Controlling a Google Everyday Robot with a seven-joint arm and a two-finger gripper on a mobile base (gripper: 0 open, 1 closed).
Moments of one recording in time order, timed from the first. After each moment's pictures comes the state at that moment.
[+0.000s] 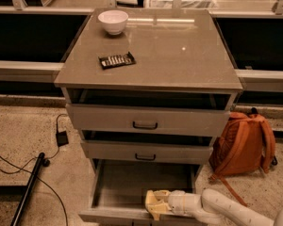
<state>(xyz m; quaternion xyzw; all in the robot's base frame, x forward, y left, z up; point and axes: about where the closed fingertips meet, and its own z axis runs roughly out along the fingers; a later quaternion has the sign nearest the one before) 0.469 -0.059 0.283 -0.33 0.74 0.45 0.37</state>
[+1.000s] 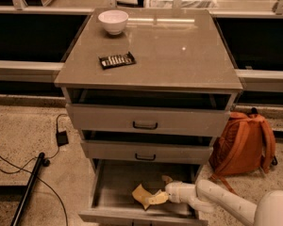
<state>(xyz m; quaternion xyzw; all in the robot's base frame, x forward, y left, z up) 0.532 -0.067 0.250 -0.29 0.79 0.41 0.36</state>
